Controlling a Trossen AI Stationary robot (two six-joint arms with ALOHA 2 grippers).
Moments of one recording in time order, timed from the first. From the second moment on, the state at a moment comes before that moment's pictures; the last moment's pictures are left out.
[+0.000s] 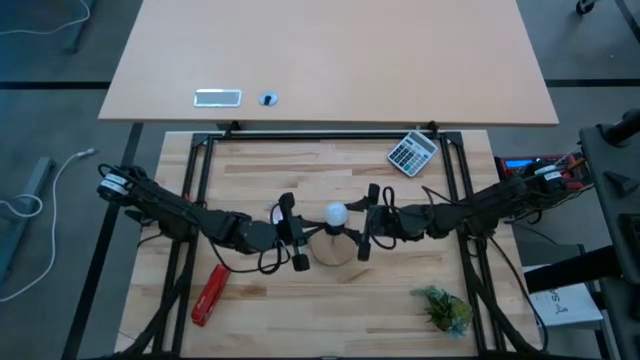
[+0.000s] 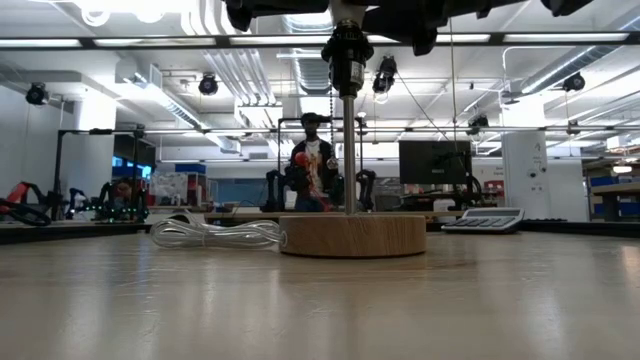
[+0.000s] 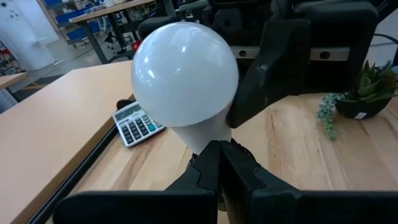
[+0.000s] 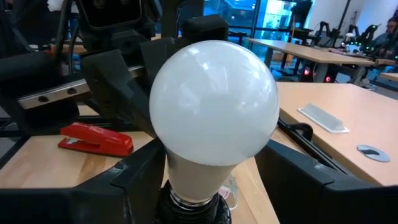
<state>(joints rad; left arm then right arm) -0.34 1.45 0.97 0.21 -0.64 0.04 0.25 1.38 0.75 0.59 0.44 -0.04</state>
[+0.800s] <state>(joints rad) -0.31 1.45 0.97 0.25 -0.58 0.07 0.23 1.38 0.75 0.59 0.41 -0.01</state>
